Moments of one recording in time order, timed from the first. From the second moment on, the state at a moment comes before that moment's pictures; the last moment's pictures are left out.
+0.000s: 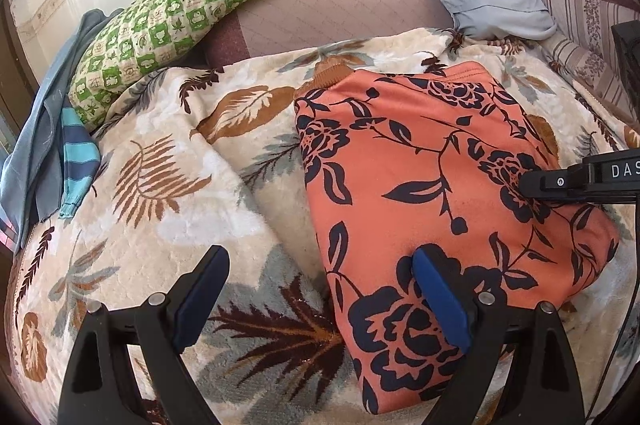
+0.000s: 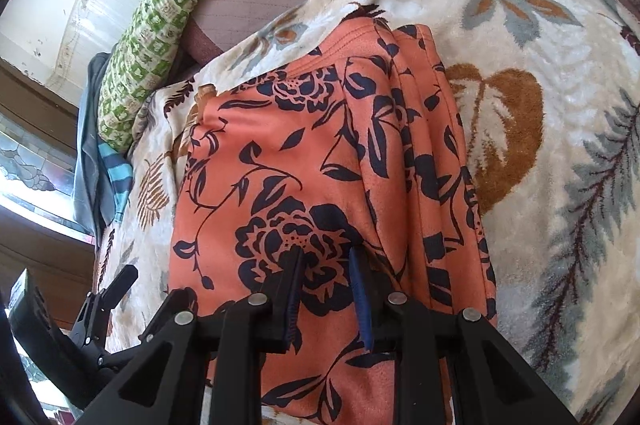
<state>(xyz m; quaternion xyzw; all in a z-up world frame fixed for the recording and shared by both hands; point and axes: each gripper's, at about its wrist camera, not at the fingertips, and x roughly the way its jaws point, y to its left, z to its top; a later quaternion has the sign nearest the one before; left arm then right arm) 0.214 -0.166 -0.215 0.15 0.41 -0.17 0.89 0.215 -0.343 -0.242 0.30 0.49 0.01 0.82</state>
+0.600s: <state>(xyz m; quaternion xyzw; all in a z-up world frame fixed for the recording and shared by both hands) 0.216 -0.167 -0.225 0.15 0.41 -0.15 0.89 0.211 -0.344 -0.244 0.30 0.48 0.02 0.82</state>
